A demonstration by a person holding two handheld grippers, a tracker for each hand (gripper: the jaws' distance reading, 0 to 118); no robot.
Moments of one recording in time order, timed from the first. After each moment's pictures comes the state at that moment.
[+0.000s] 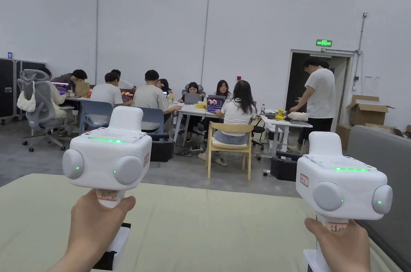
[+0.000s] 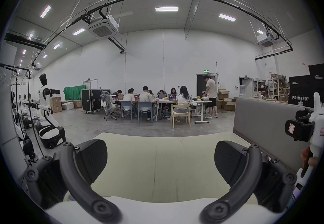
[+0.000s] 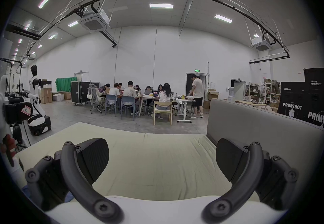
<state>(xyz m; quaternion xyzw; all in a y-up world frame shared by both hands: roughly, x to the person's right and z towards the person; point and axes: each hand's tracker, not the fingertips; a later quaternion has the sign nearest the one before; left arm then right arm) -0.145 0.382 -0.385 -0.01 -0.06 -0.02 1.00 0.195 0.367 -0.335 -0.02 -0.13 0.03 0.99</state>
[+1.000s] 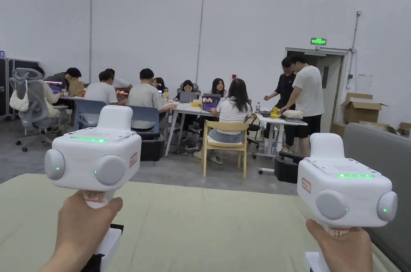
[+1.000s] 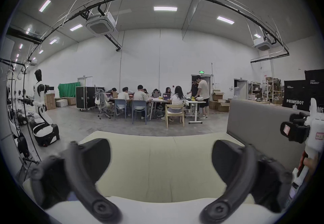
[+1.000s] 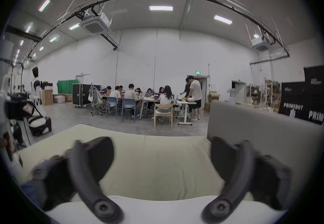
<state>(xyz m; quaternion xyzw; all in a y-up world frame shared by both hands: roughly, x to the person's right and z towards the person) -0.154 0.380 -0.381 -0.01 -0.09 -0.02 1.00 0.198 0.358 -0.323 0.01 -0.13 0.06 0.99</state>
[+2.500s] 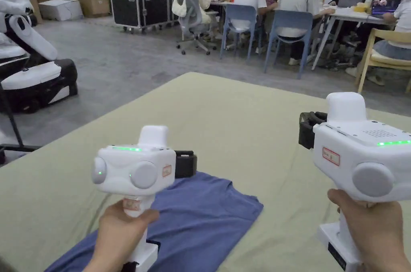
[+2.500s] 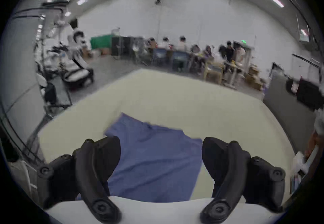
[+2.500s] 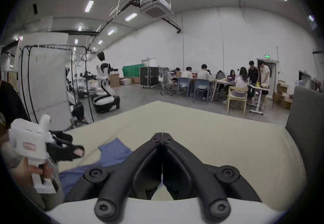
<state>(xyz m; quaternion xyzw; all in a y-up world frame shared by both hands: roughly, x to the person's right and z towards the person) -0.395 0.148 -0.368 -0.28 0.03 0.05 0.96 -0.080 0.234 -0.396 -0.11 0.19 0.05 0.98</state>
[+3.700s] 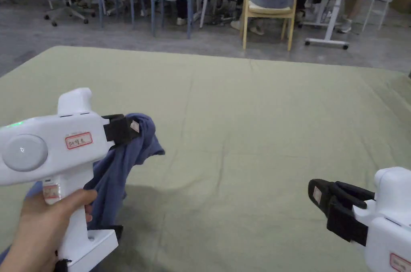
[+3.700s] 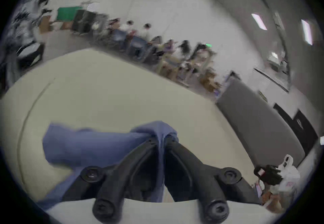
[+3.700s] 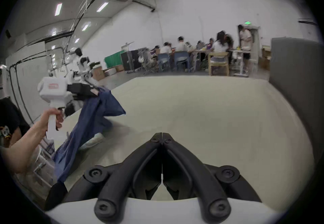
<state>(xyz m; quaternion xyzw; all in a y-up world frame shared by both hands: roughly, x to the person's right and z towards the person) -0.259 0.191 -0.467 -0.23 -0.21 0.14 0.94 0.152 0.148 -0.300 -0.18 0.10 -0.05 0.98</state>
